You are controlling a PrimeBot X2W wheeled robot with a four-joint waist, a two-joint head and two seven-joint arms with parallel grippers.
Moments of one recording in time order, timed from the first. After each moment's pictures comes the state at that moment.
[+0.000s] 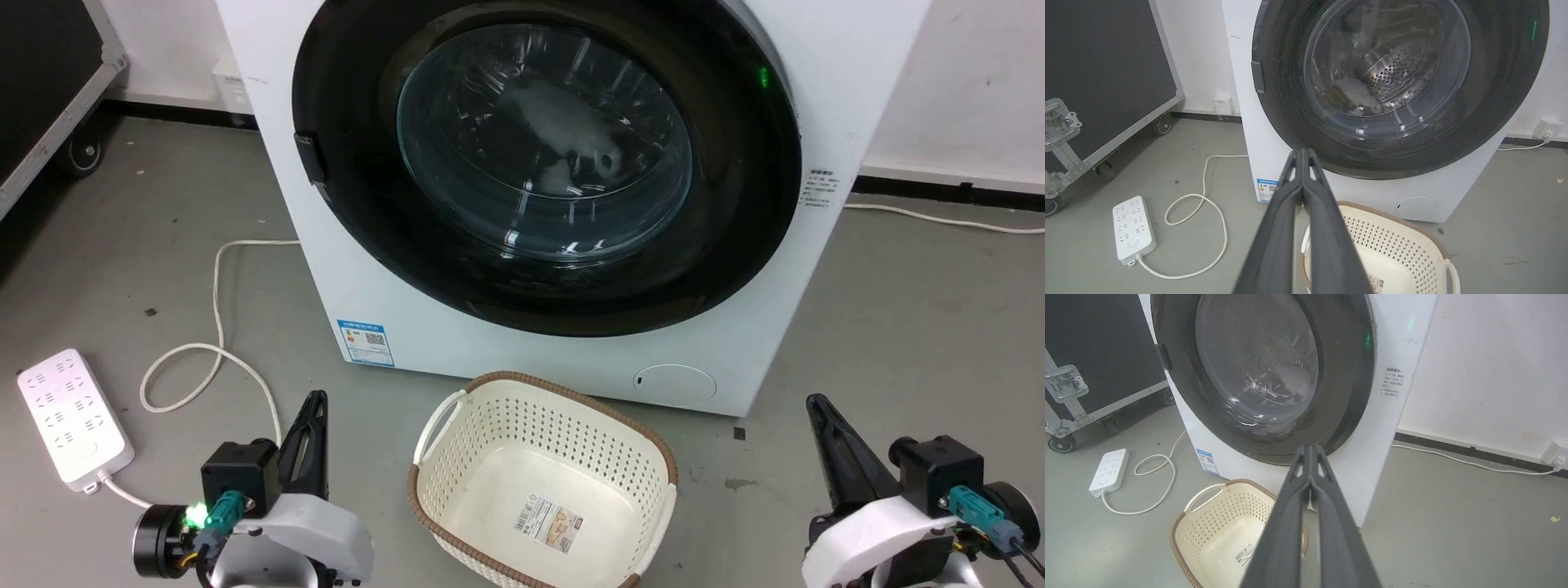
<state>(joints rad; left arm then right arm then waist) -0.05 0.09 -0.03 0.08 -0.11 -0.01 -0.04 -0.03 -0.05 -0.03 0.06 0.04 0.13 -0.04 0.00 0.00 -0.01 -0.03</state>
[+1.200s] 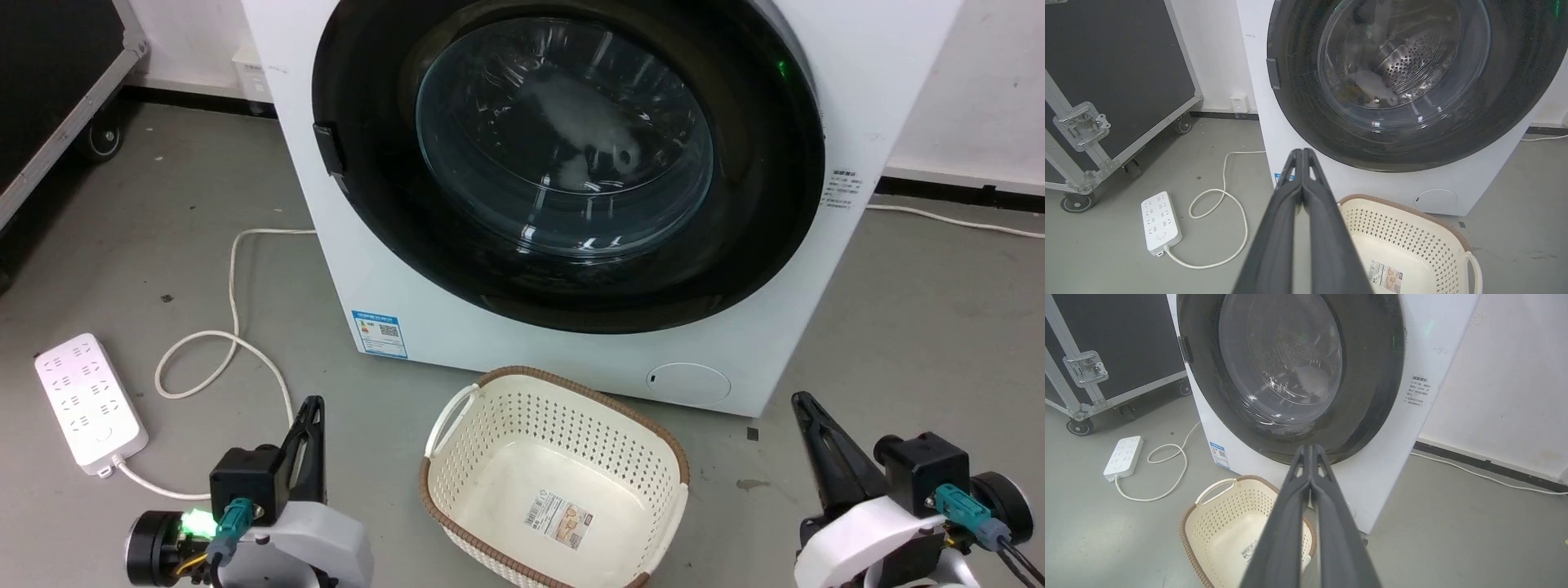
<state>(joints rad) -0.02 0.05 0.00 0.01 -0.01 0.00 0.00 -0.02 -0.05 0.00 0.01 0.01 0.13 0.00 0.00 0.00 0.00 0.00</state>
